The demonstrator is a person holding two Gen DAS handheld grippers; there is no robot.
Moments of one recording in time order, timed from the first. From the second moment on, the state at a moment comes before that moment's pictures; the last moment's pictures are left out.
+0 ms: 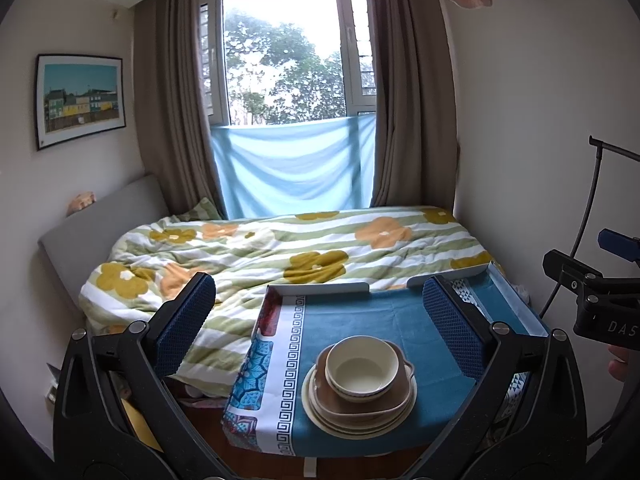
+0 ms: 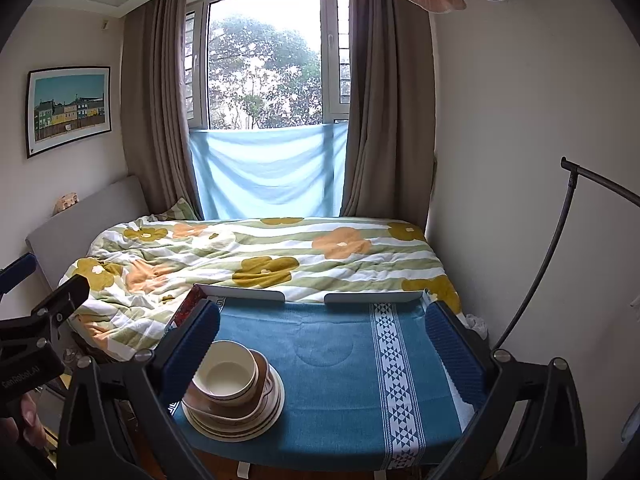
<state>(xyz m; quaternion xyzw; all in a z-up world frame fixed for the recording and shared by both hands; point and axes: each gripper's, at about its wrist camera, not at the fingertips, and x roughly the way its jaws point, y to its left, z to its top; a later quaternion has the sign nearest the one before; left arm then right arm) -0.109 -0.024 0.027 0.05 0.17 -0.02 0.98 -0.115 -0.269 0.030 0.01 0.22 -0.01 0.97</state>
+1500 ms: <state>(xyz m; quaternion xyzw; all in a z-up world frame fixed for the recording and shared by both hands) -0.109 -0.015 0.021 0.05 0.17 0.00 0.98 -0.112 -0.265 0.030 0.01 0.23 -0.02 0.97</state>
